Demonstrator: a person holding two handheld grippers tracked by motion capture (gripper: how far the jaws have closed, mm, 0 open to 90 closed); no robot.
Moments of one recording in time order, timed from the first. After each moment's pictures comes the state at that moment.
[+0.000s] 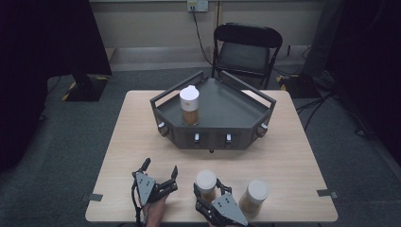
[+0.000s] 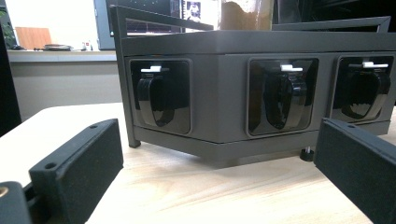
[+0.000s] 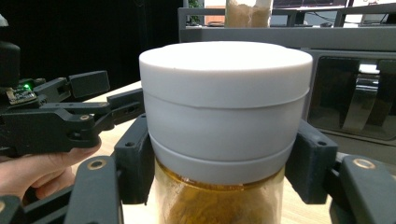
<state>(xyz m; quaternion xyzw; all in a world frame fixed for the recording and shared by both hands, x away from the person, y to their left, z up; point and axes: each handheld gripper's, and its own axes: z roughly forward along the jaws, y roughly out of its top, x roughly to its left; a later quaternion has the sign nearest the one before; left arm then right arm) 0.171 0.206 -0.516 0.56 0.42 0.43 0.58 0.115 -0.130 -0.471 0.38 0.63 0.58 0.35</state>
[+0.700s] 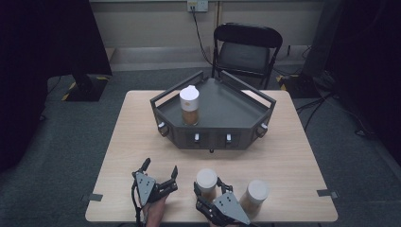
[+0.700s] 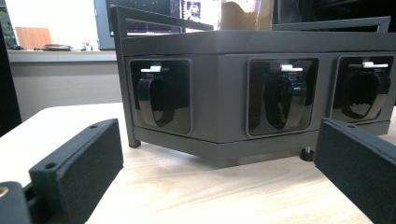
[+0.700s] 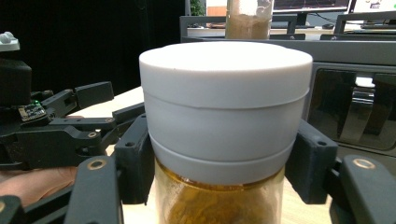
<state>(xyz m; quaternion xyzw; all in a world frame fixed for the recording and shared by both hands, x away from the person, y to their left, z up) 0.171 0.206 -0.516 0.56 0.42 0.43 0.58 0.115 -0.133 -0.458 0.38 0.63 0.58 0.35</state>
